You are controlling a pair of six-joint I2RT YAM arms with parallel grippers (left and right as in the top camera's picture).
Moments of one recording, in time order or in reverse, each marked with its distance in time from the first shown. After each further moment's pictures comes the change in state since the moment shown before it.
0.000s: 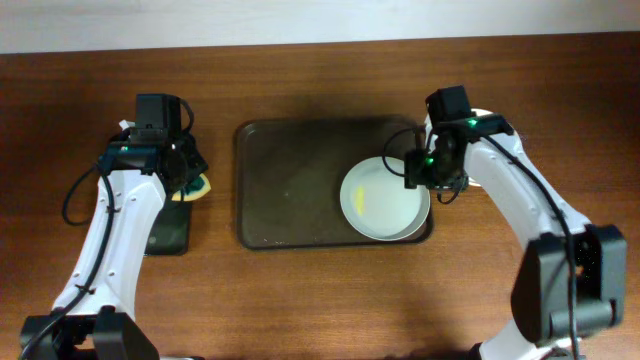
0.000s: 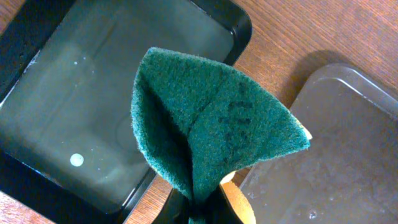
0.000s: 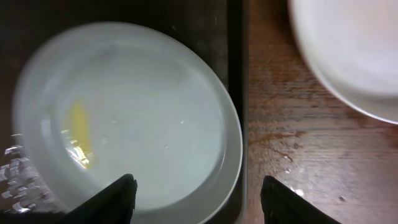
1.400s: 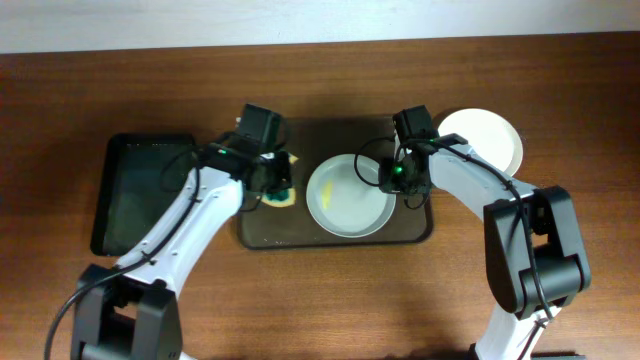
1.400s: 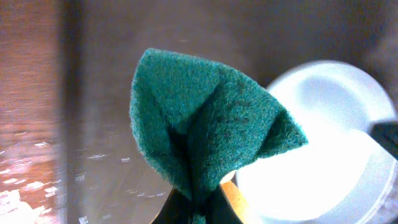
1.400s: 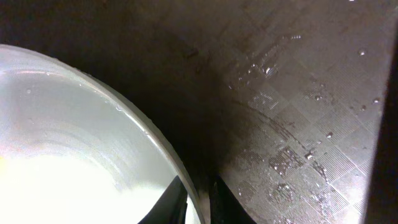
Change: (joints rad) left arm -0.360 0.115 -0.038 0.167 0.190 0.118; right arm 0.087 0.152 -0.115 0.372 -0.077 0.102
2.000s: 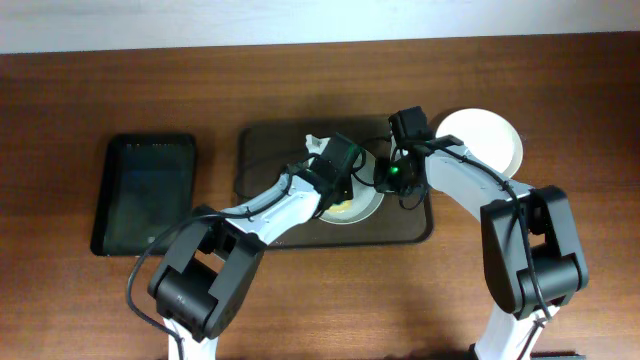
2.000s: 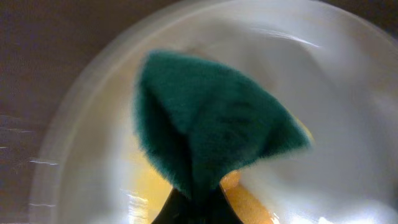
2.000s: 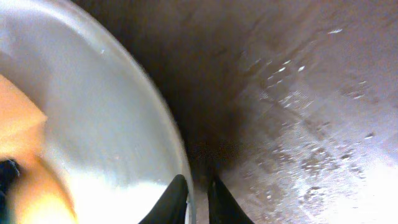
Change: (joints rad) left arm -0.269 0.333 0.026 0.323 -0.262 -0.174; right arm 0.018 0.003 -0.004 0.013 -0.023 0.032
